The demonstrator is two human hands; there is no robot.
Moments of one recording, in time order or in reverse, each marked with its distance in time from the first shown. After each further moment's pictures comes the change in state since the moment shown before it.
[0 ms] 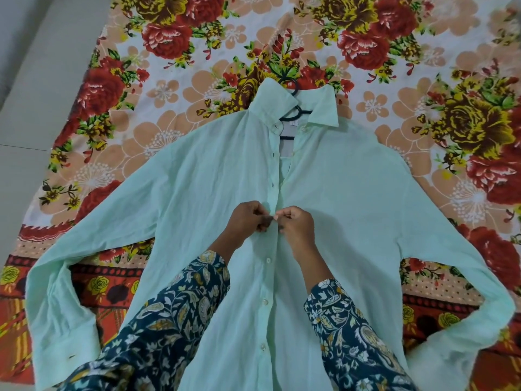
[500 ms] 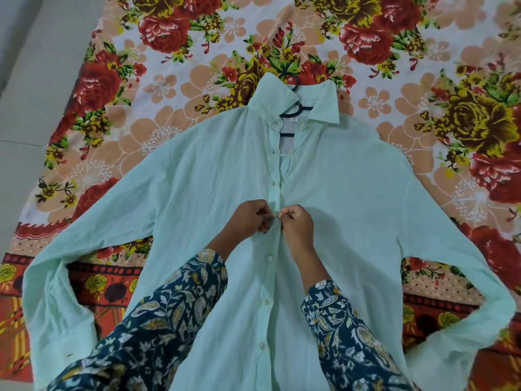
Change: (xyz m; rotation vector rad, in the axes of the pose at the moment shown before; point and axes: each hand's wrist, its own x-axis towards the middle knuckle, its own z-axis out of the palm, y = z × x) left_hand 0.006 0.001 0.002 0.214 -0.084 0.066; right_hand 0.007 0.010 0.004 -0.062 0.072 -0.047
